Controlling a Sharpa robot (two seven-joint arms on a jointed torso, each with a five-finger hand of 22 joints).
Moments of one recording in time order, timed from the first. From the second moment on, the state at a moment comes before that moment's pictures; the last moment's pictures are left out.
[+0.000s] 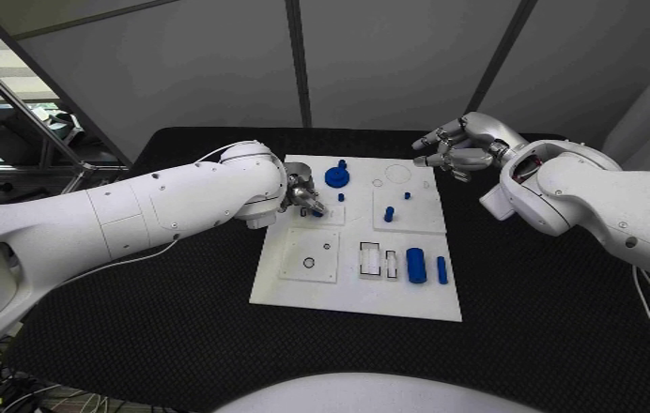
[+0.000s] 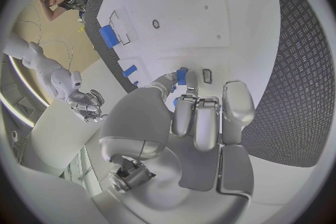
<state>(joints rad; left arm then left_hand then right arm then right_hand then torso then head) 1.16 -0.68 0.03 1.36 -1.13 0.10 -0.56 1.19 0.03 0.27 0.05 0.43 0.90 0.06 0.50 1.07 1.46 -0.03 1.40 1.31 1.46 -0.08 1.53 1.31 0.12 1.30 0.03 1.33 1.15 1.21 -0.82 0.05 1.47 -0.92 -0.27 -0.03 1.20 -0.06 0.17 -0.16 0.42 0.97 0.12 0.07 0.07 1.20 0.03 0.89 0.82 1.42 -0.04 1.07 0.88 0.10 1.27 0.07 1.15 1.00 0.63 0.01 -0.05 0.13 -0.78</state>
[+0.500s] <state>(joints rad) 1.17 -0.65 0.04 1.31 -1.13 0.16 -0.56 1.19 0.03 0.27 0.05 0.43 0.92 0.06 0.50 1.07 1.47 -0.03 1.40 1.31 1.46 -0.08 1.53 1.31 0.12 1.30 0.03 1.33 1.15 1.21 -0.81 0.05 1.47 -0.92 -0.26 -0.03 1.20 -0.06 0.17 -0.16 0.42 0.97 0.12 0.07 0.07 1.20 0.03 0.89 0.82 1.42 -0.04 1.07 0.88 0.10 1.27 0.07 1.15 1.00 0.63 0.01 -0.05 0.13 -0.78</state>
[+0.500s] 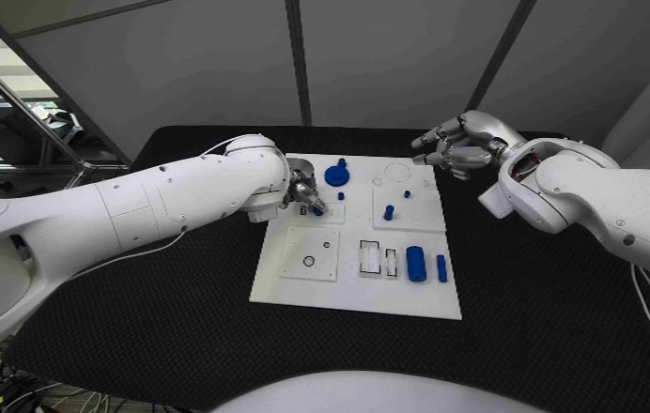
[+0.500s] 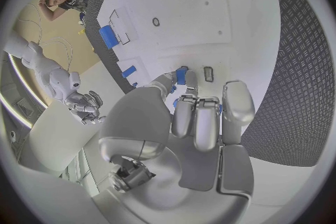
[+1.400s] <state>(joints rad) 1.18 -0.60 0.04 1.24 -1.10 0.25 -0.59 1.16 0.05 0.28 0.06 0.44 0.93 0.05 0.50 1.08 1.46 -0.03 1.40 1.31 1.46 -0.08 1.54 1.31 0.12 1.30 0.03 1.33 1.15 1.21 -0.81 0.05 1.47 -0.92 -0.26 -0.04 1.20 -0.06 0.18 -0.16 0.42 0.97 0.12 0.07 0.07 1.20 0.03 0.89 0.82 1.42 -0.04 1.07 0.88 0.10 1.27 0.07 1.15 1.00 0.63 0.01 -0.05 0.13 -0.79</state>
